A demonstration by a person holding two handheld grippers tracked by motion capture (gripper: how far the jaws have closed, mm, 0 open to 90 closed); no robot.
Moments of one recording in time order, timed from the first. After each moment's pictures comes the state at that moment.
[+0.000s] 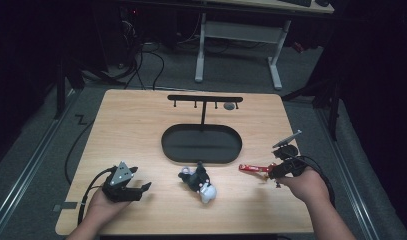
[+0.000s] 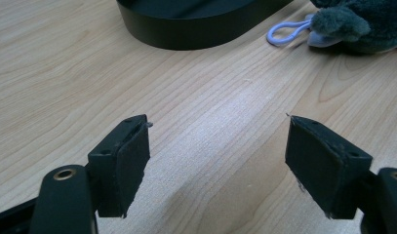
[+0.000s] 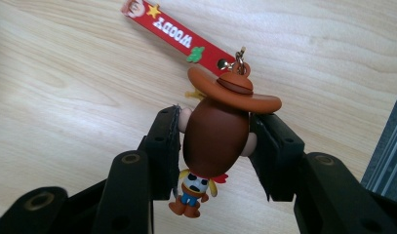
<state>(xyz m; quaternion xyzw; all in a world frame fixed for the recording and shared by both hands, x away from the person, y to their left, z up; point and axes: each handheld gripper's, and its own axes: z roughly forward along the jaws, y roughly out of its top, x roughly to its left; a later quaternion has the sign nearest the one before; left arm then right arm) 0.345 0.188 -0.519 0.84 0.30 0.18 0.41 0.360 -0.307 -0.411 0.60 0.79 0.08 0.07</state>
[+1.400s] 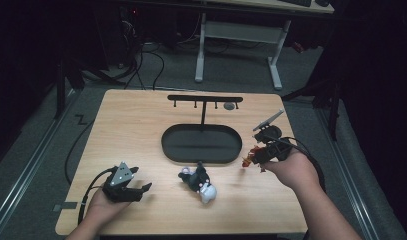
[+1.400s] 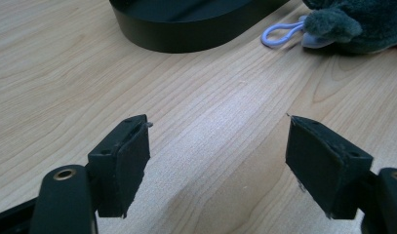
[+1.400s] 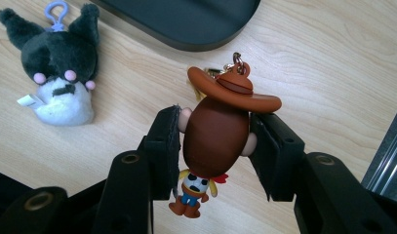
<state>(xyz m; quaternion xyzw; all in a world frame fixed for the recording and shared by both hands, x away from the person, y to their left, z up) 0.345 0.187 -0.518 0.84 0.29 0.18 0.42 0.368 -0.241 -0.341 0.53 0.83 0.10 0.11</state>
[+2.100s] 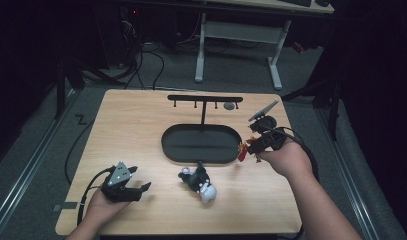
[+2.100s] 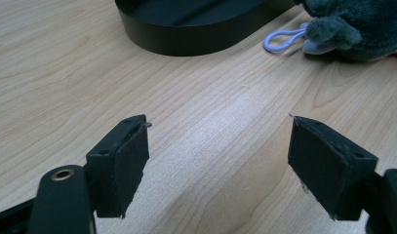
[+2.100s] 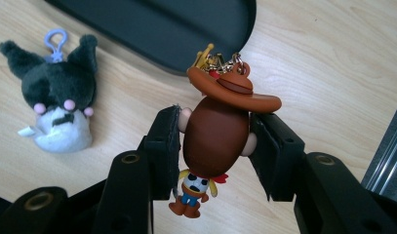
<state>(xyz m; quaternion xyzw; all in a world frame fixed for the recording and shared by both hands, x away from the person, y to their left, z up) 0.344 0.191 -0.517 0.83 0.30 0.18 0.43 0.392 -0.232 -0.333 0.53 0.83 0.11 0.12</state>
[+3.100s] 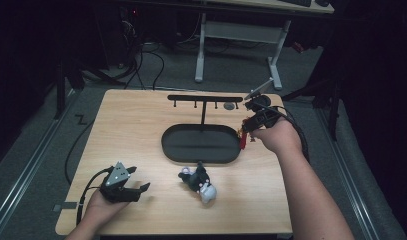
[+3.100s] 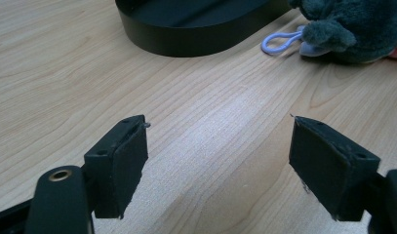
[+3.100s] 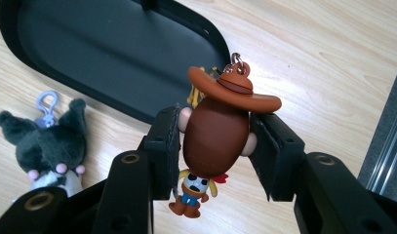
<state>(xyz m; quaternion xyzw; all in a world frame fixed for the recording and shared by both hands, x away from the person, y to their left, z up) 0.343 0.195 -0.517 0.83 0.30 0.17 0.43 0.443 -0.223 -0.316 0.55 0.81 0.12 0.14</state>
